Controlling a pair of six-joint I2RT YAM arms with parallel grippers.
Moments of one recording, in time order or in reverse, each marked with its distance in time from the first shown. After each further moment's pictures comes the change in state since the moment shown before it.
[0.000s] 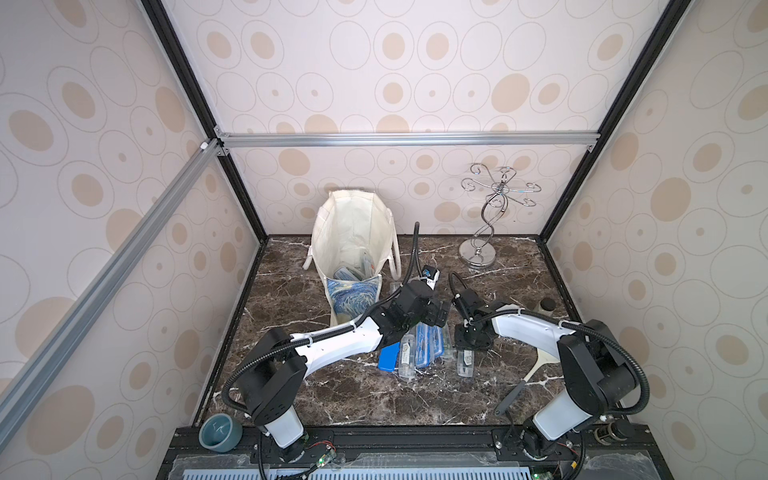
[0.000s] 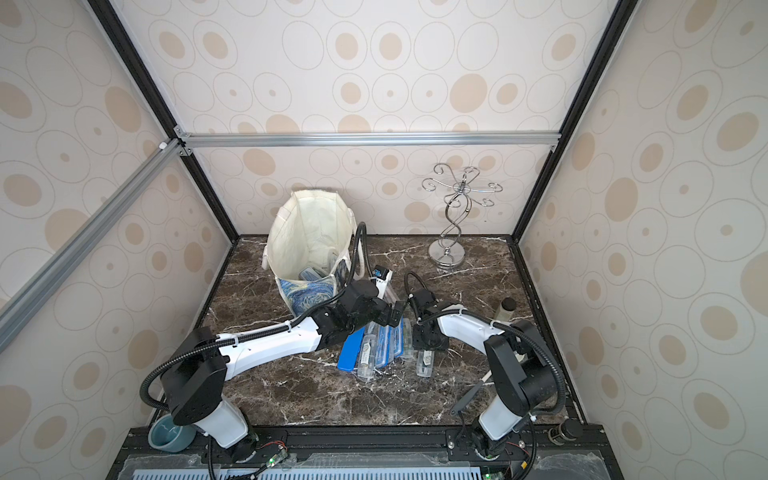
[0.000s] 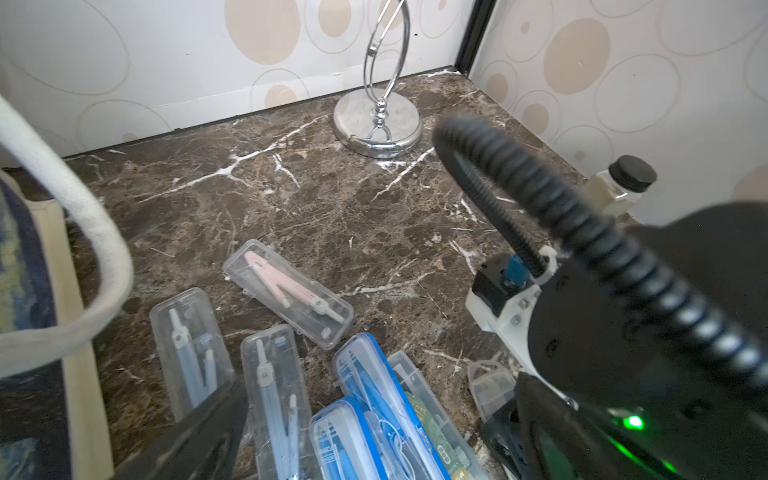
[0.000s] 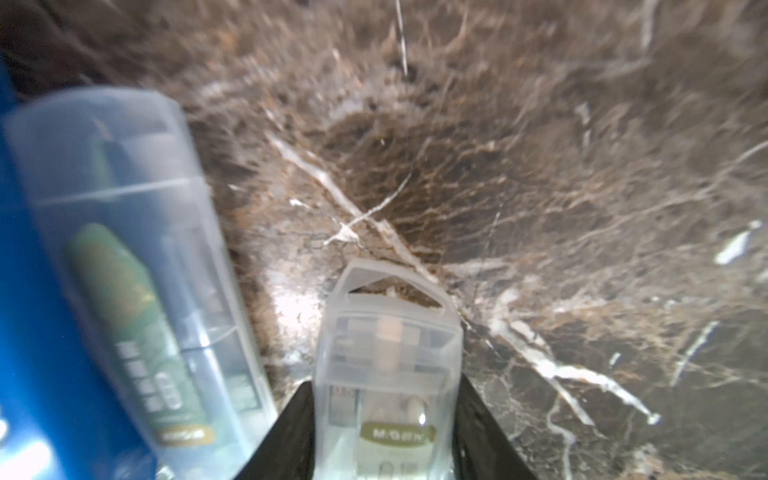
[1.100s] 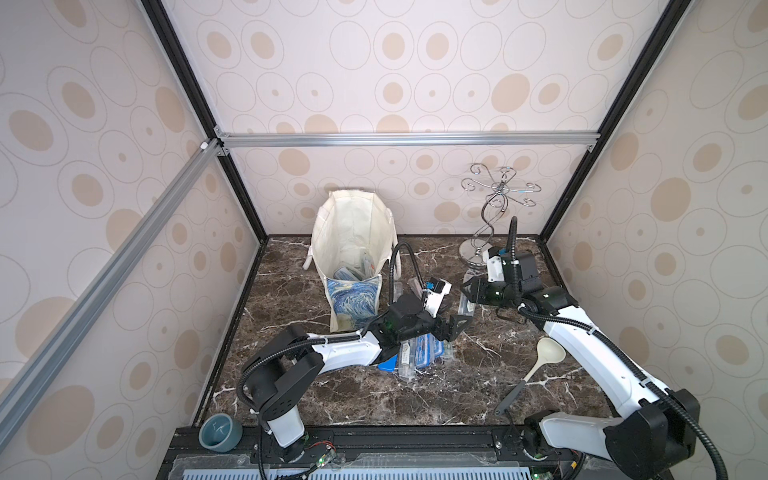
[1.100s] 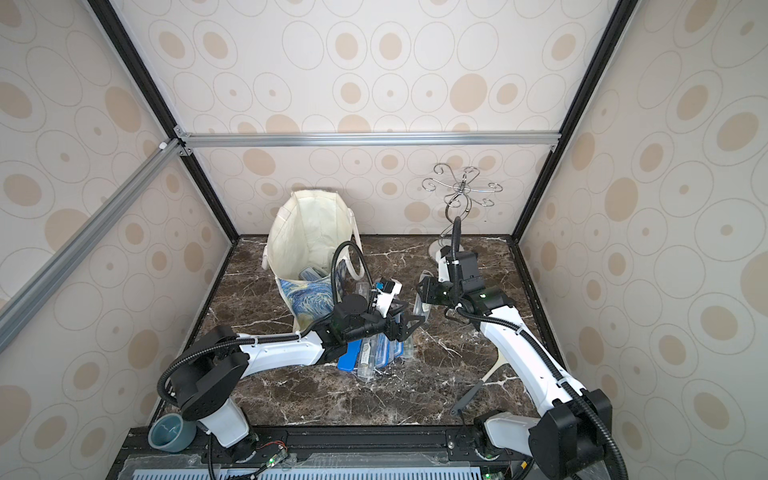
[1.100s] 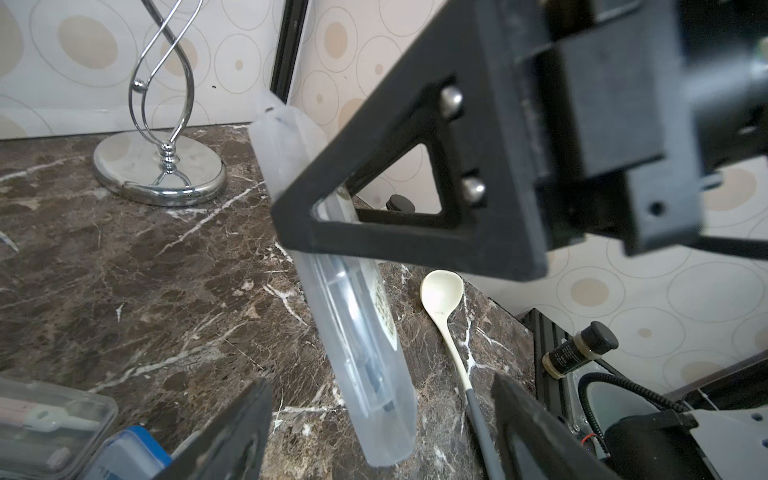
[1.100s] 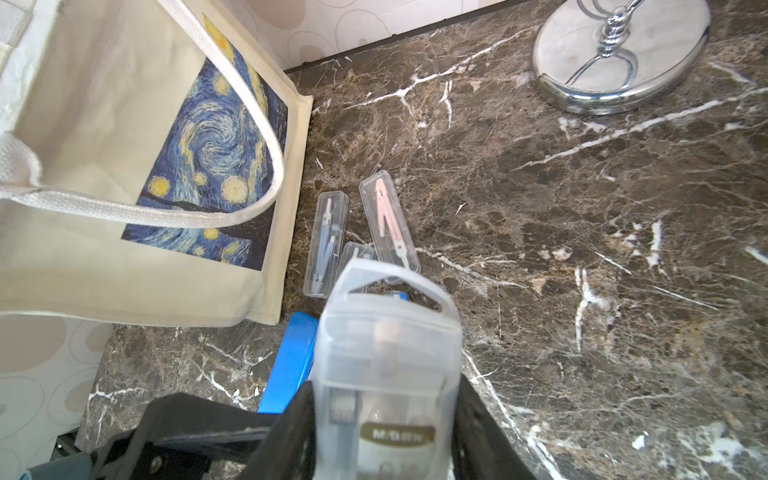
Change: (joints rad) left arm -0.001 0.066 -0.191 0.597 0.445 -0.117; right arm -0.169 -0.341 0.176 0.126 -0.255 -0.162
